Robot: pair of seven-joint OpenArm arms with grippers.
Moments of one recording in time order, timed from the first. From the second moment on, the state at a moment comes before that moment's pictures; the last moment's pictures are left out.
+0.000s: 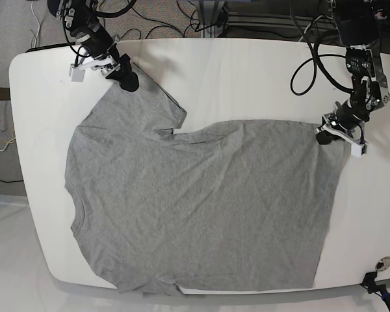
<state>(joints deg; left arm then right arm) 1.1 -18.9 -18.9 72.6 -43.3 -18.5 44.6 -30.8 1.7 27.6 94.6 68.3 15.1 -49.4</state>
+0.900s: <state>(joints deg) 2.2 -19.4 -18.9 72.6 -43.8 -18.7 43.7 -24.4 2.6 25.9 94.1 61.0 13.8 -53.5</state>
